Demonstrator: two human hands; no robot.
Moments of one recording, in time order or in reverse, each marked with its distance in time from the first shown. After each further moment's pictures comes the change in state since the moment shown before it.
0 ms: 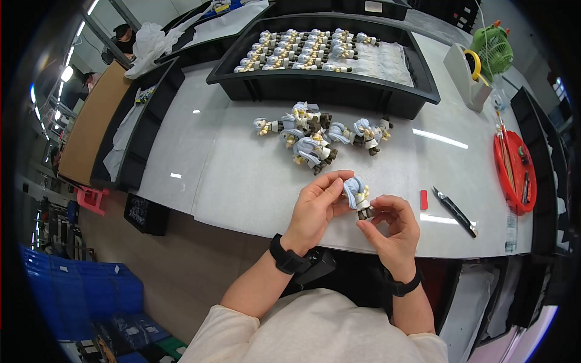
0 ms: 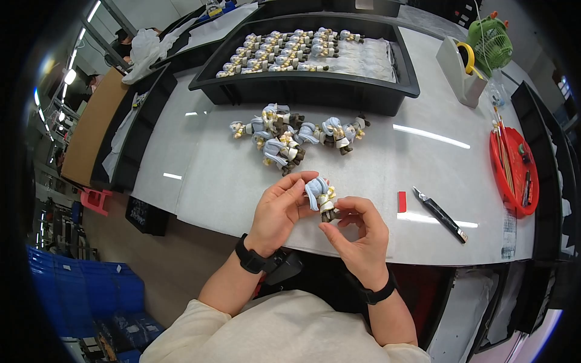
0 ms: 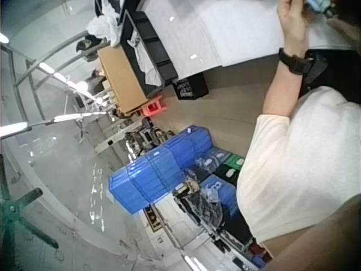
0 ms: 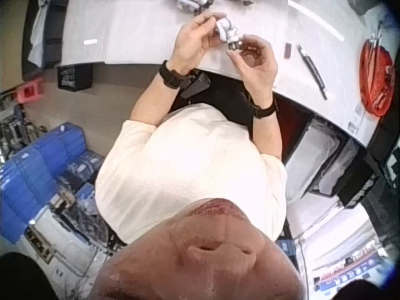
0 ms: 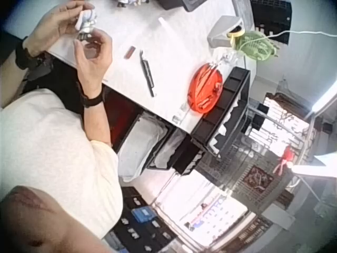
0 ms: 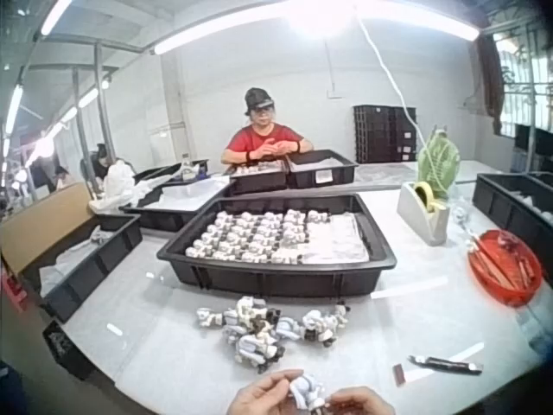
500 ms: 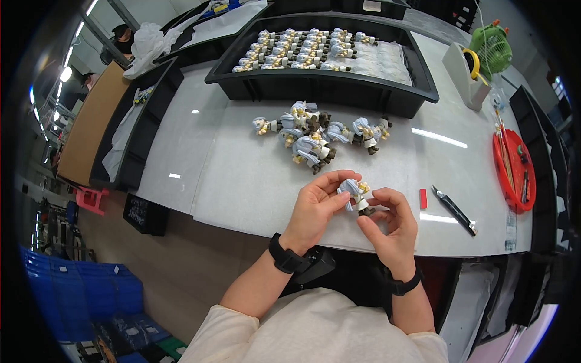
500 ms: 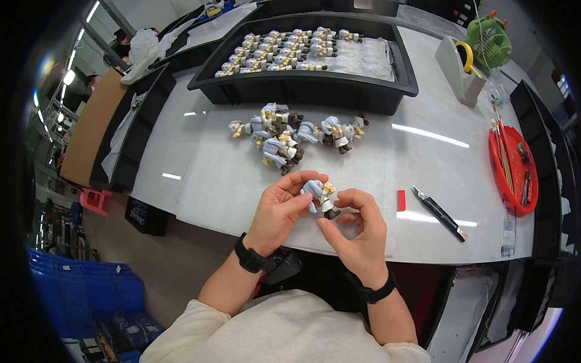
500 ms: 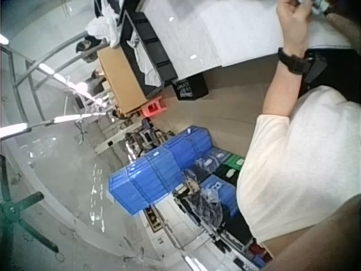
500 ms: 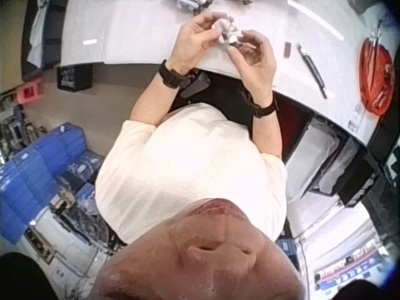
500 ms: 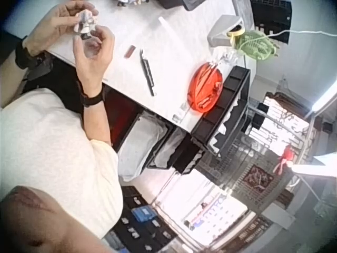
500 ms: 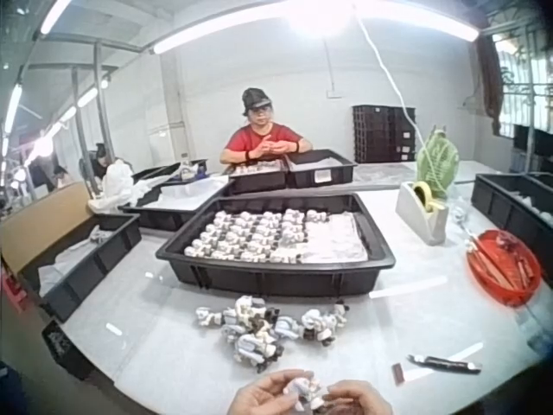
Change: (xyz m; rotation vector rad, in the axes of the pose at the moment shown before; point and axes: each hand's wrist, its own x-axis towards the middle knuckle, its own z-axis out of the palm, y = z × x) left_hand -0.004 0.002 -0.002 0.082 -0.071 0.088; right_hand 0.001 -0.005 0.005 -0.004 0.004 0.023
